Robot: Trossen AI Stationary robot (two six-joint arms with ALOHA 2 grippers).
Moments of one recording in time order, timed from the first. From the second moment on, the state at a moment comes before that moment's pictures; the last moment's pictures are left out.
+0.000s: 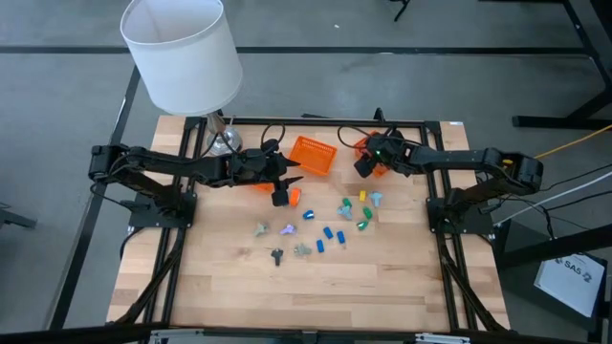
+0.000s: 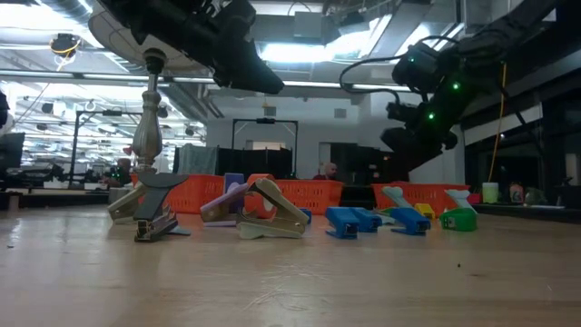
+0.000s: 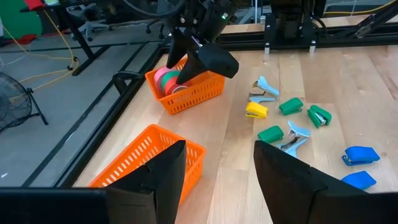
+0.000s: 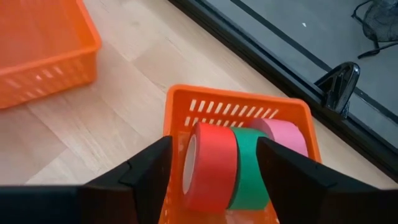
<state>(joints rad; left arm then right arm) 0.13 1.34 0.78 0.17 -0.20 0.09 -0.44 1.37 0.63 -0.13 0.44 0.20</state>
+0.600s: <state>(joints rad) 0.12 1.34 0.78 0.12 -0.20 0.07 -0.39 1.37 0.69 -0.11 0.20 0.17</state>
